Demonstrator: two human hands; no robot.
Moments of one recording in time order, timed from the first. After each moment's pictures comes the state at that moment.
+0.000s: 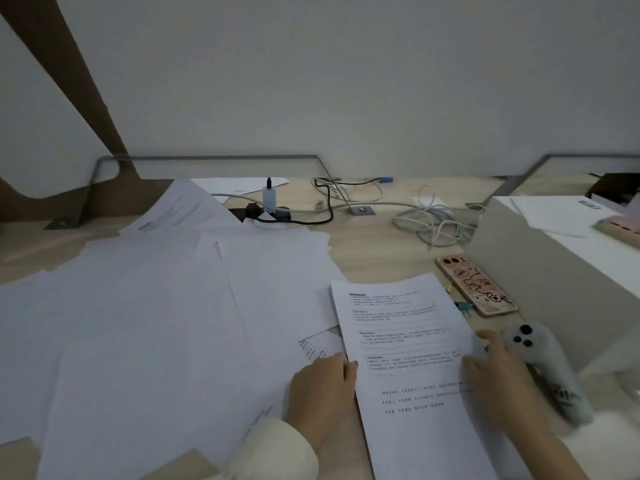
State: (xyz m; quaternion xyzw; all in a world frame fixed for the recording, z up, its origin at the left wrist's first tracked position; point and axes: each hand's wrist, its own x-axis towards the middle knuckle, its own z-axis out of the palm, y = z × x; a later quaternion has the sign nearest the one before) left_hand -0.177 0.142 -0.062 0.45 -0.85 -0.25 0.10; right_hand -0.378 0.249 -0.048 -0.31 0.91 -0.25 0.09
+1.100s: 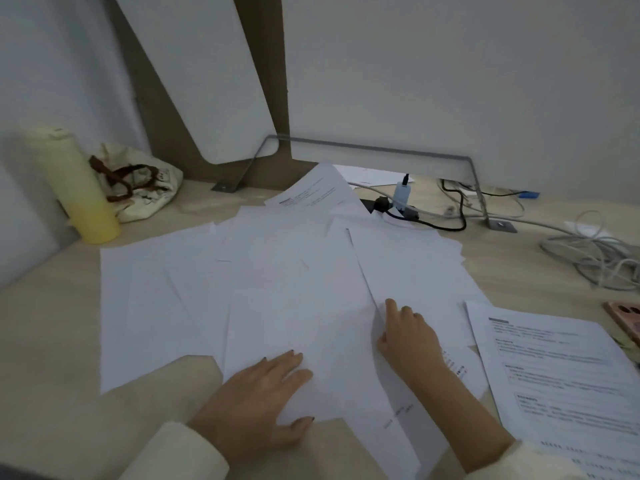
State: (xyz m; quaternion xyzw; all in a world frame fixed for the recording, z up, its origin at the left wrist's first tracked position) left_hand 0.069 0.111 -0.060 0.44 -0.89 -0.12 0.02; right_hand -0.157 0.076 -0.048 -0.64 0.77 -0.03 0.03
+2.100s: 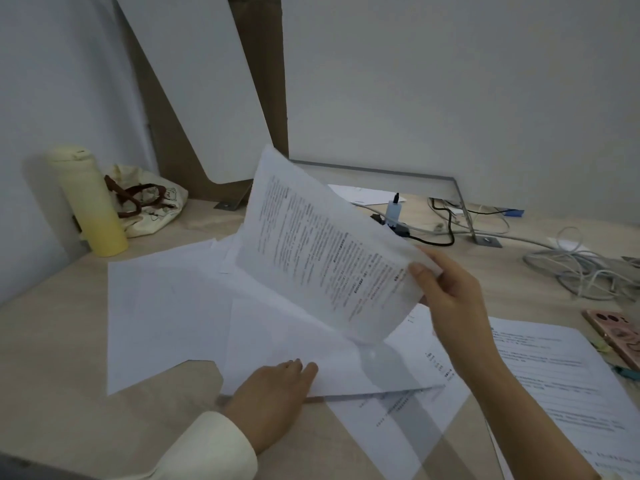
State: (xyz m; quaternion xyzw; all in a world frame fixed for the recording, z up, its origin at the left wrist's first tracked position) left_hand 0.042 0.118 -0.033 0.45 -0.89 0.01 0.00; right_hand -0.168 0.127 0.050 -0.58 0.52 -0.58 0.24
